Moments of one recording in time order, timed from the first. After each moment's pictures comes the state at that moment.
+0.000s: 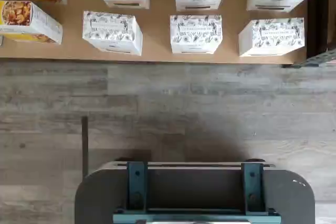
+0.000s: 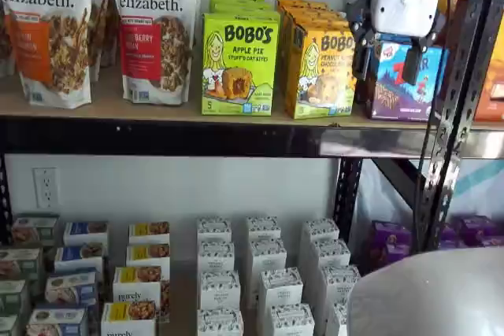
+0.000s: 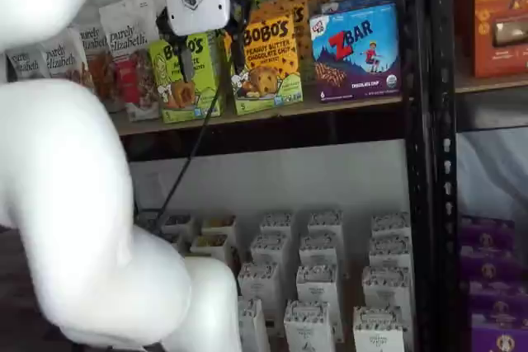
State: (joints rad) arm 0.00 -0.73 -1.22 0.04 1.95 0.02
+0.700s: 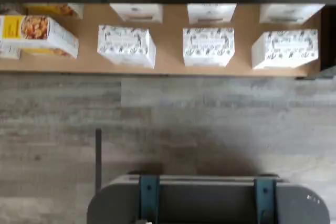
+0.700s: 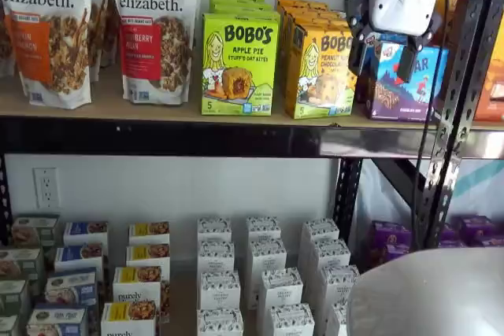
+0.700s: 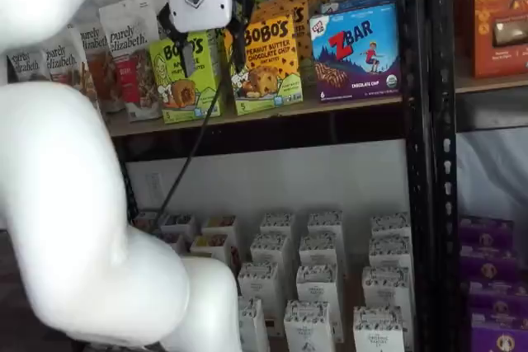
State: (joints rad) arm -0.04 -0.73 -1.21 0.08 1.90 -0.01
